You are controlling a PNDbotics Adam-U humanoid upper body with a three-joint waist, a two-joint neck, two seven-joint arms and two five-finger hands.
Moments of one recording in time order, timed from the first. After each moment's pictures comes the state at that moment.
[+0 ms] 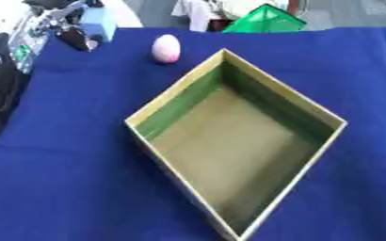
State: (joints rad) left arm -1.34 0.45 -0.02 -0.72 -1.17 -0.19 -0.32; right arm -0.74 -0.42 -0.31 -1.55 0.09 -0.08 -0.06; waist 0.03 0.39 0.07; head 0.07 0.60
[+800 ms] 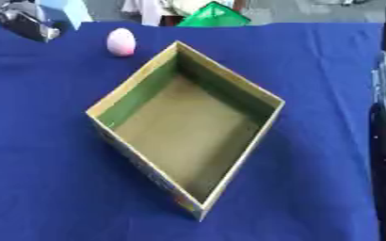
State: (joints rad) left arm -1.20 0.36 -0.19 -1.04 -1.01 -0.25 -0.35; right arm -0.72 -0.36 -0.31 -1.58 0.10 -0.07 -0.08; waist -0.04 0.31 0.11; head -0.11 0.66
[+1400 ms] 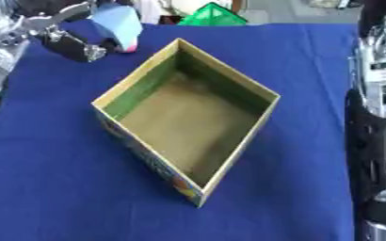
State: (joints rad) left arm -1.12 0.27 -0.35 -1.32 -1.02 -0.30 -0.38; right arm -0.69 -0.35 -0.31 -1.61 0.11 -0.06 -0.10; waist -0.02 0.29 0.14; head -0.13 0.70
